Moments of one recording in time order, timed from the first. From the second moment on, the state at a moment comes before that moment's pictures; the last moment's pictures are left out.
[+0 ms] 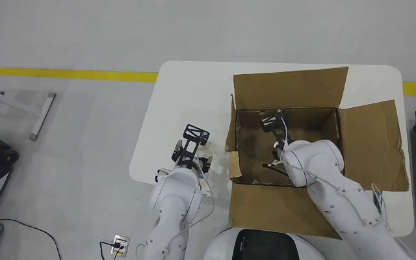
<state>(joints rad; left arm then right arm) 1.20 -1.55 -1.23 -1.98 1.83 -0.20 -1.18 -1.00 -1.33 1.15 -1.93 -1.49 0.24 1.54</state>
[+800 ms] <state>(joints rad) 1.20 -1.55 -1.23 -1.98 1.83 -0.20 -1.18 -1.19 -1.29 1.95 -2.35 -1.02 0.08 1.42</state>
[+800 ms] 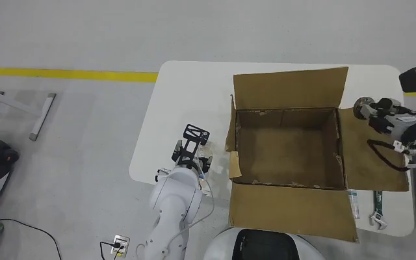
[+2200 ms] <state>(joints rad) 1.20 -1.55 -1.23 -1.98 1.83 -0.20 -1.18 -1.70 -1.26 2.08 -2.28 -1.23 0.28 1.51</state>
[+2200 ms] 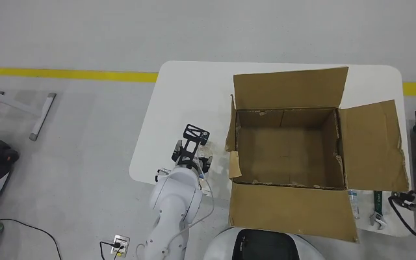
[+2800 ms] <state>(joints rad) 1.20 -1.55 -1.23 -1.98 1.83 -0.20 -1.18 -1.71 -1.27 2.07 -2.22 -1.22 0.32 1.46</state>
